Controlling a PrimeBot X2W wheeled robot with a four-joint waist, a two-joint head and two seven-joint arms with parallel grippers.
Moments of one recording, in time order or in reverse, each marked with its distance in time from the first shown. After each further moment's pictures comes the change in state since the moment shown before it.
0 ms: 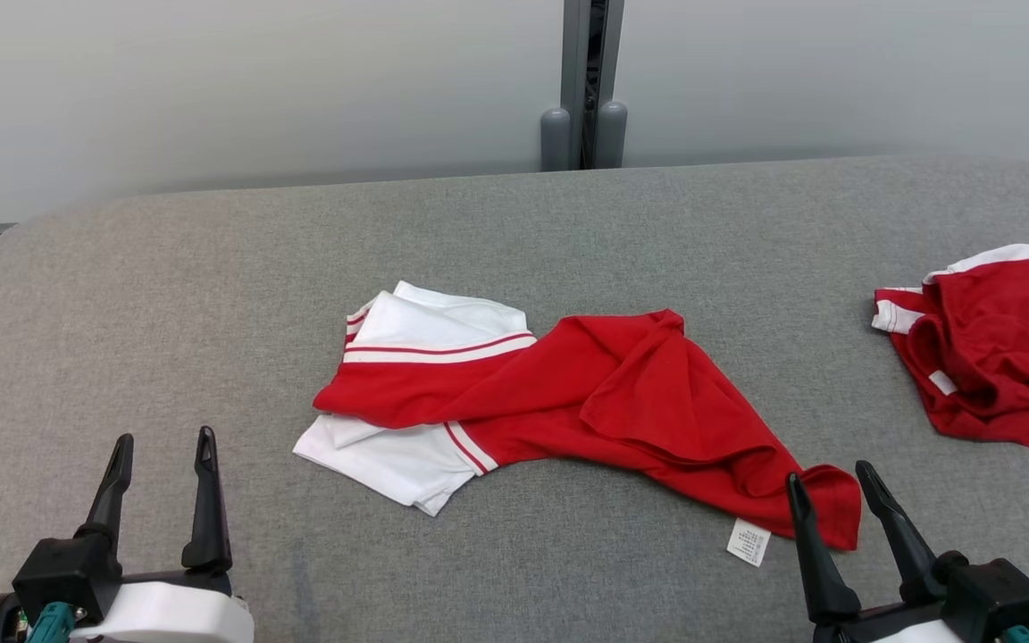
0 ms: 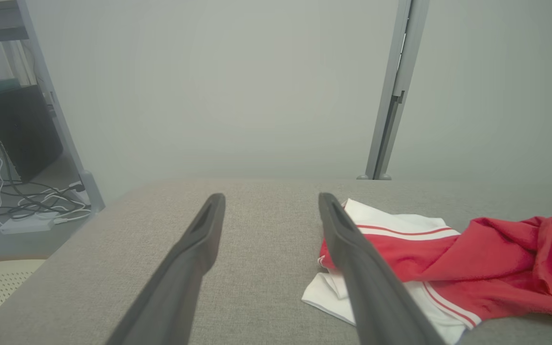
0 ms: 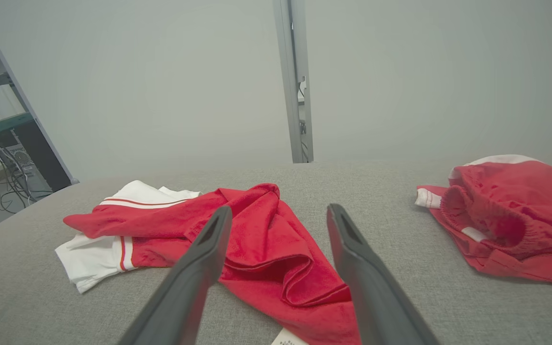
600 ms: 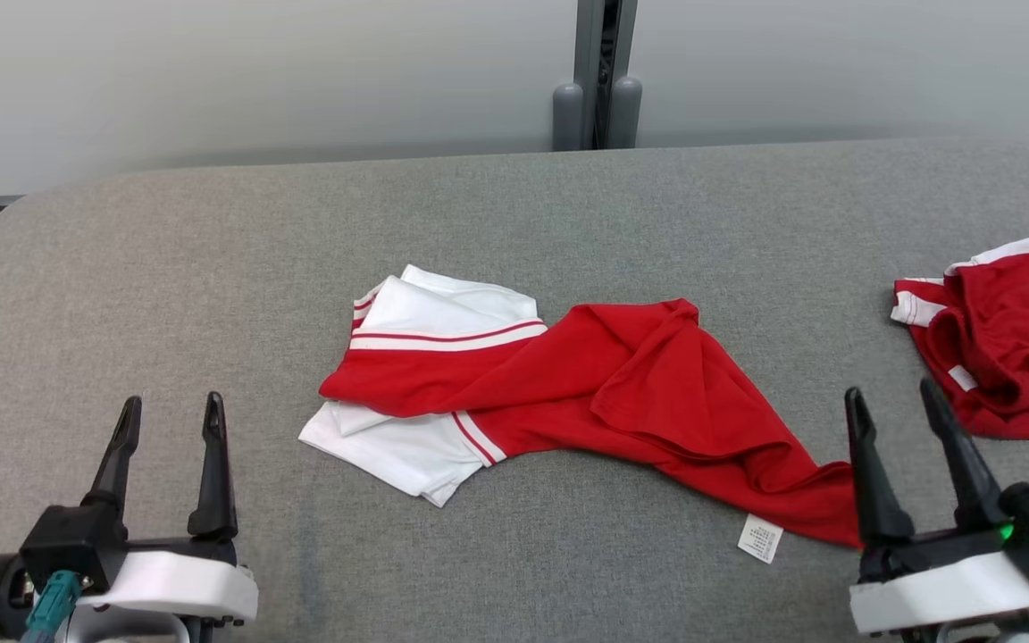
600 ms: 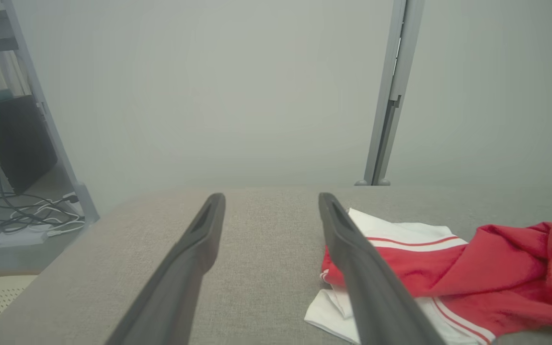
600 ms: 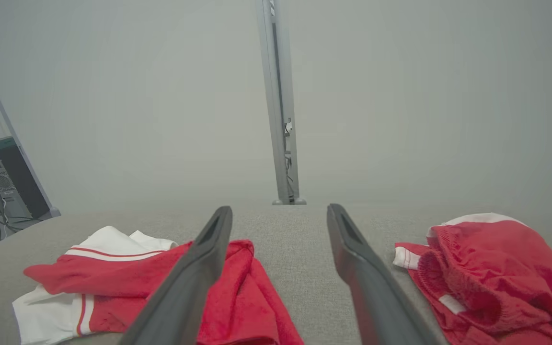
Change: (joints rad) left arm -0.090 -0.005 -0.010 0.058 0.016 -0.040 -0.026; right arm -0.122 -0.048 -0.074 -0.017 0.038 0.000 -0.007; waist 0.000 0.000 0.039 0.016
